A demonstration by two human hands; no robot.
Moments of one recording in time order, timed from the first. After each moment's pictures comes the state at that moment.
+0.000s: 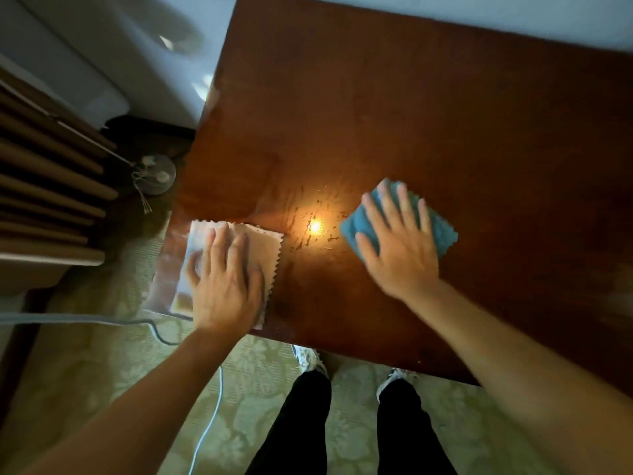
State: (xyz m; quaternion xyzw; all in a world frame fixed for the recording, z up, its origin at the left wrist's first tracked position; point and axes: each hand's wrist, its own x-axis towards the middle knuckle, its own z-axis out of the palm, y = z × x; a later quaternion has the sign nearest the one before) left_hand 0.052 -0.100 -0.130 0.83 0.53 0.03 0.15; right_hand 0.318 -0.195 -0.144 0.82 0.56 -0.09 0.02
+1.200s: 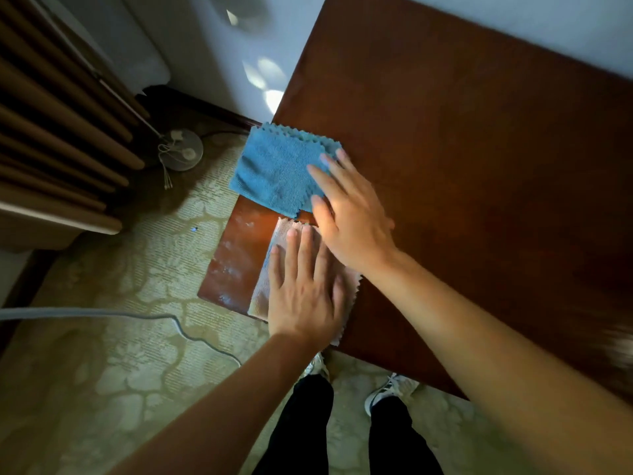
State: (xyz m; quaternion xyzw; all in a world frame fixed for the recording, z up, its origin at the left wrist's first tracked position) left_hand 0.065 -0.121 -0.150 0.86 0.49 0.01 0.13; right_hand 0.201 -0.065 -0.110 0.71 0.65 -0.14 -0.23
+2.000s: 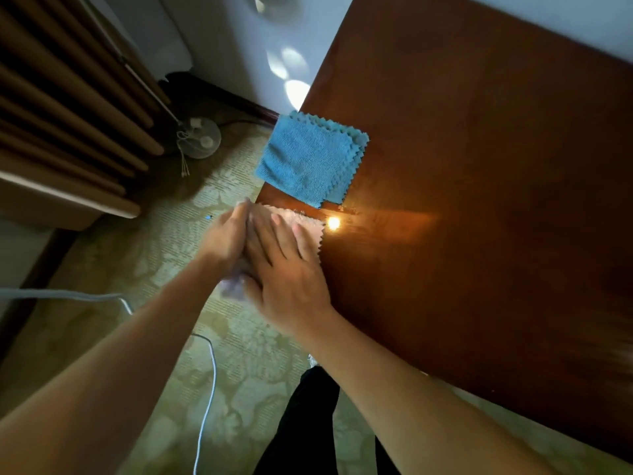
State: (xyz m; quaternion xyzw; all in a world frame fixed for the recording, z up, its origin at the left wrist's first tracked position) left_hand -0.030 0.004 -0.139 0.45 0.70 0.10 0.54; right_hand 0.066 -0.104 -0.144 0.67 0.73 -0.11 0.03
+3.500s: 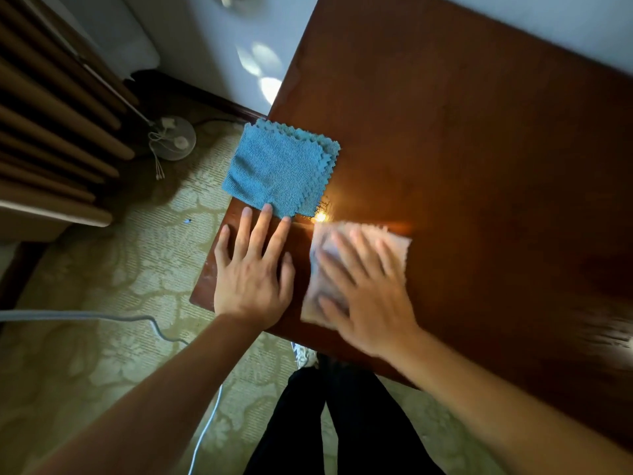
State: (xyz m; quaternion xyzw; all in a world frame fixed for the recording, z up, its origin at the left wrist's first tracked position) left_hand 0.021 -0.062 -0.151 0.86 0.50 0.03 0.12; right_hand 0.206 -0.166 -0.152 0.69 0.72 -0.07 -0.02
